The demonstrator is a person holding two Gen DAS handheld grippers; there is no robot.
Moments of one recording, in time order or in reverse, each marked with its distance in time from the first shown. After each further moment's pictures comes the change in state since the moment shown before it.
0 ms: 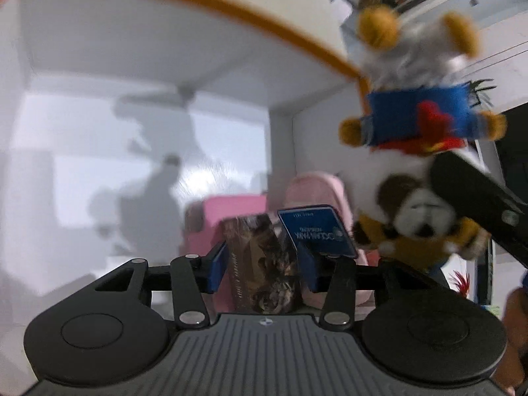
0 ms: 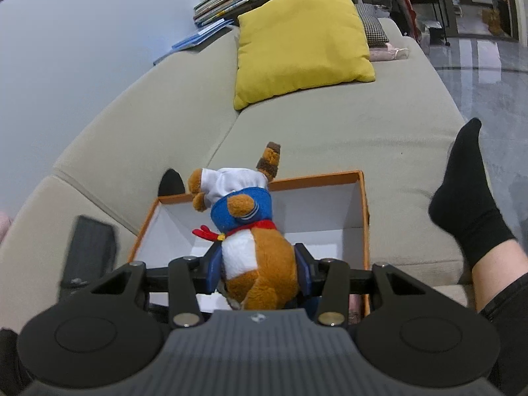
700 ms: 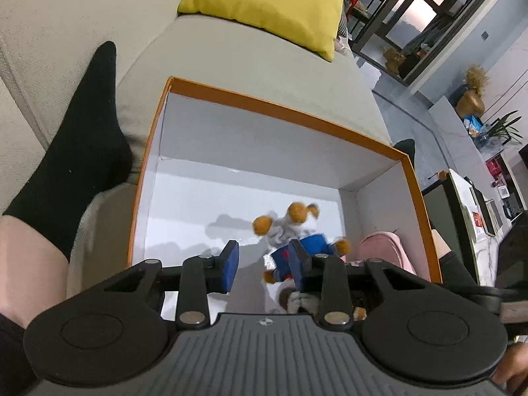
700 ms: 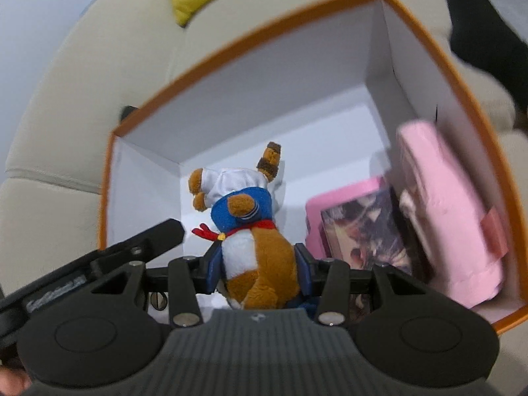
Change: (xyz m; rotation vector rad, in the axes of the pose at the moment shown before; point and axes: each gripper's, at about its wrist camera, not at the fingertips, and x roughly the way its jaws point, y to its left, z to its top) left arm -0.081 0.022 -0.033 0.044 -0.270 0.189; right arm 0.105 0.027 -0.052 0.342 0.319 -0.074
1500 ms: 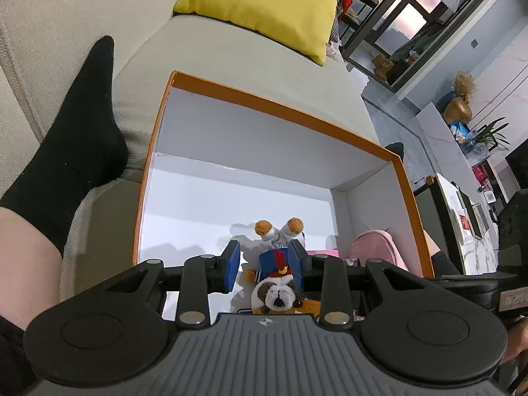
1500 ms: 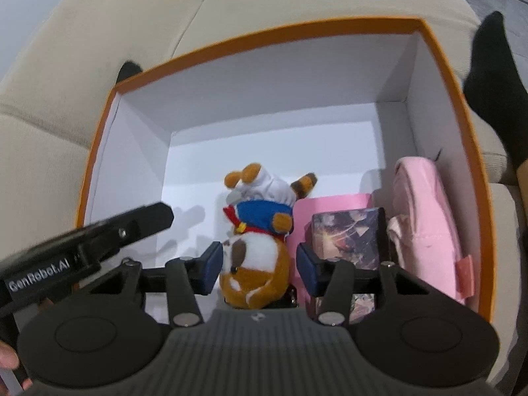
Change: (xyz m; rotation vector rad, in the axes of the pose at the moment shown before) left arm 0.002 0.015 -0.006 -0.015 -0.013 -0.064; right arm -0.002 0.025 -0.006 -0.247 0.067 -0.124
